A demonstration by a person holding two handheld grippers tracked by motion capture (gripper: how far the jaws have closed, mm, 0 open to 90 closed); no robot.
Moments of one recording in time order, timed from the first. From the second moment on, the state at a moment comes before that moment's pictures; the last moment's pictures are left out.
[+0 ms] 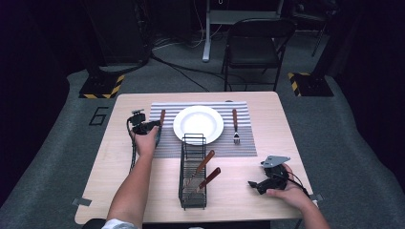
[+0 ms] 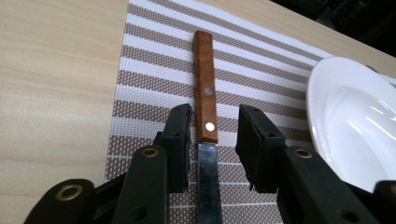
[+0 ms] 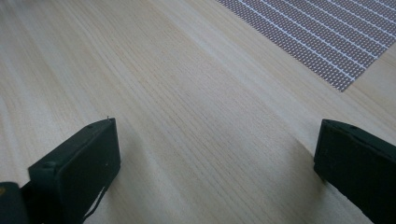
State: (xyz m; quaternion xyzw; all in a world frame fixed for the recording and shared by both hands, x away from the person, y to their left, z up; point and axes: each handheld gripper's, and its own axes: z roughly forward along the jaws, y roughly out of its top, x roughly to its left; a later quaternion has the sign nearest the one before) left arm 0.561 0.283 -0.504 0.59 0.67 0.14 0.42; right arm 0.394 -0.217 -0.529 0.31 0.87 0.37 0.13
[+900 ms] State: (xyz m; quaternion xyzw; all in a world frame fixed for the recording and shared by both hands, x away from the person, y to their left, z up) left arm 0.507 0.290 -0.451 0.65 0.59 0.14 0.45; right arm 0.394 -0.217 -0.528 0.31 0.87 0.36 0.13
